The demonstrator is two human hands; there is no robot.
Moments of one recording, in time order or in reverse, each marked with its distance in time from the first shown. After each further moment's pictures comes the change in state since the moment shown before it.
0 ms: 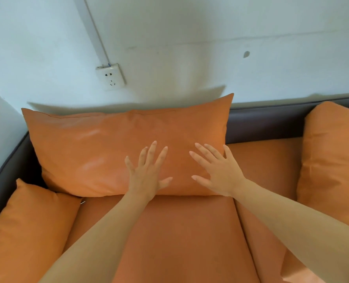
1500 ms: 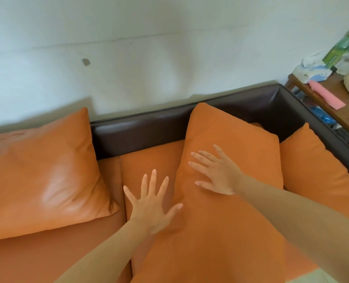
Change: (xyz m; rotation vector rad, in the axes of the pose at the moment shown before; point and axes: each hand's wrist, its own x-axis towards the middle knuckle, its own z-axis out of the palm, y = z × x) left_hand 0.074 0.463 0.018 -0.225 -0.505 0.143; right_hand -0.207 0.437 0.015 -0.130 -0.253 -0.073
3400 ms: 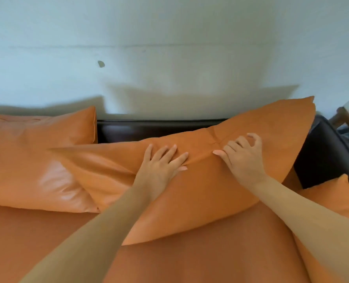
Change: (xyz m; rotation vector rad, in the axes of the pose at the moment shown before) left_hand 0.110 0.072 -0.096 0.114 0.422 0.085; right_hand 0.048 0.149 0.005 -0.125 1.029 0.099
